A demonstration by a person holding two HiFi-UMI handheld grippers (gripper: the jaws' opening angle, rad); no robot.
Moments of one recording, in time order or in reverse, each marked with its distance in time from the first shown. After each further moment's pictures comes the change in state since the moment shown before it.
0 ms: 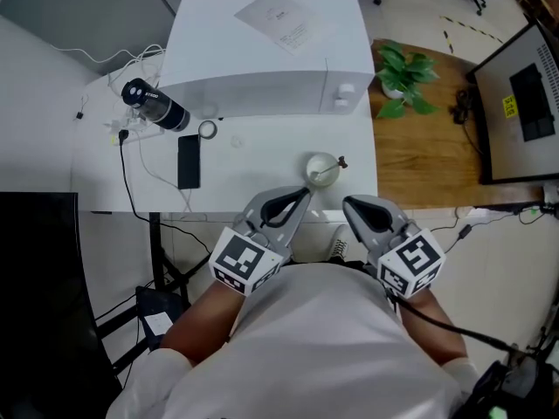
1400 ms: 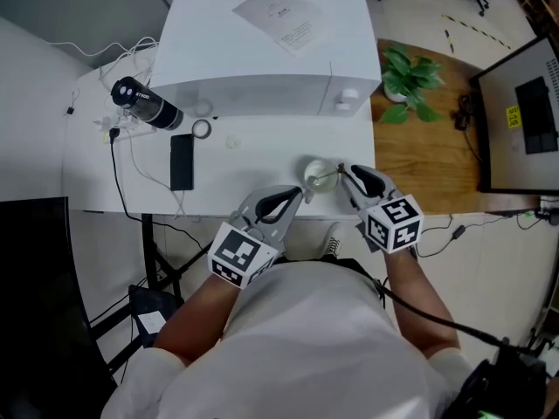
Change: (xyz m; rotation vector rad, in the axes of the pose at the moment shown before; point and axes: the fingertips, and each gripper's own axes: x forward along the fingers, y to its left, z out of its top) left arm 0.017 0.034 -0.032 -0.027 0.064 0.013; right arm 0.064 -0.109 -0.055 0.073 0.124 -0.174
